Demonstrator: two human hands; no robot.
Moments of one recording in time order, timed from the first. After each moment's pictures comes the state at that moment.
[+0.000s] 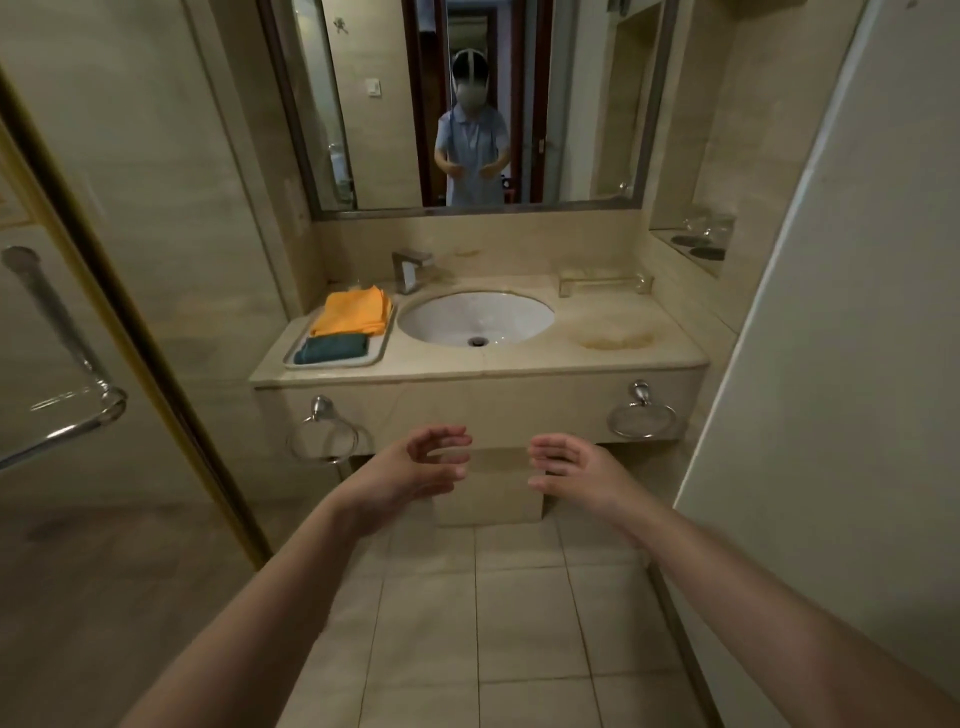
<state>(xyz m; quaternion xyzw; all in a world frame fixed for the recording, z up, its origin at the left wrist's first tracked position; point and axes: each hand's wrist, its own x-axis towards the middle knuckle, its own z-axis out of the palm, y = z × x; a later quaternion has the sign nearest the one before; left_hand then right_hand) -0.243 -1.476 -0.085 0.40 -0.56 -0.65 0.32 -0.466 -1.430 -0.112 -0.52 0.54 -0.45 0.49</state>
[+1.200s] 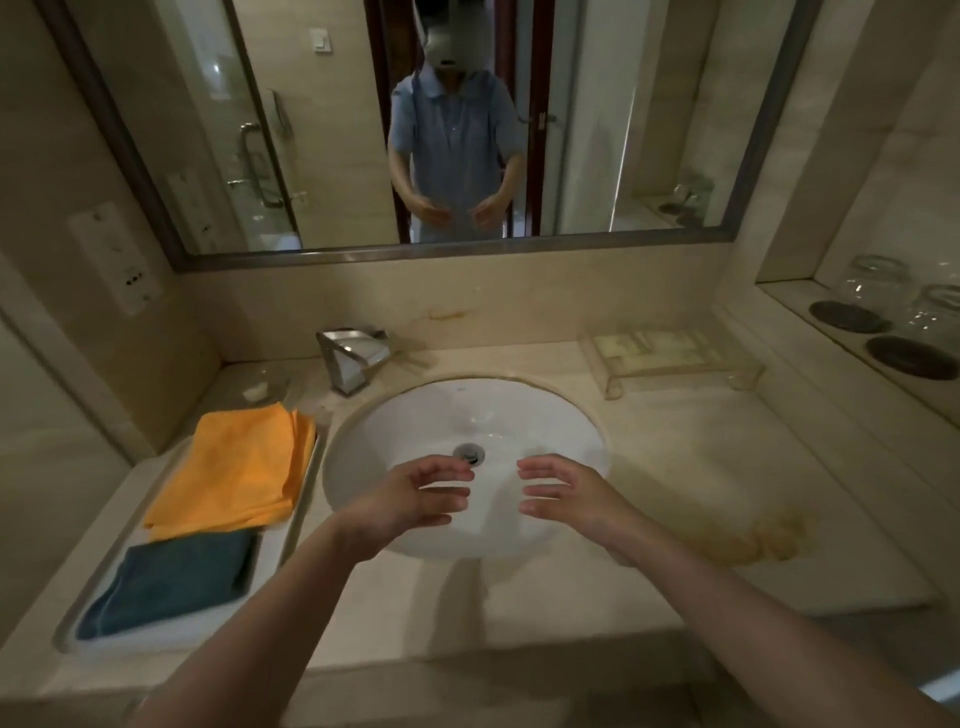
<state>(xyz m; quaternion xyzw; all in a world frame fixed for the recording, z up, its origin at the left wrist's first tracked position) -0.363 -2.007 -0.127 0.44 -0.59 -0.64 0.22 -0.583 -1.949 -0.149 -0.51 0.57 -0.40 0.50</state>
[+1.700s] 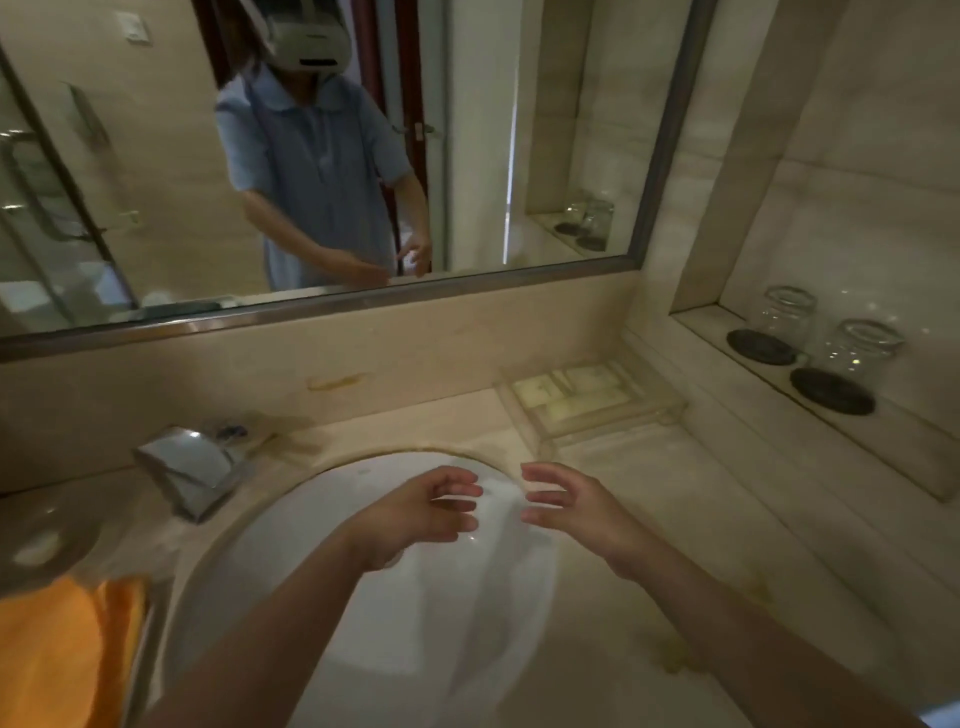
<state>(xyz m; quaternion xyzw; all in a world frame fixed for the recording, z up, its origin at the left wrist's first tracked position) -0.490 -2.159 -0.145 0.33 -0.63 -0.69 0.10 -0.679 -2.042 -0.151 -0.42 0.64 -0.48 0.44</state>
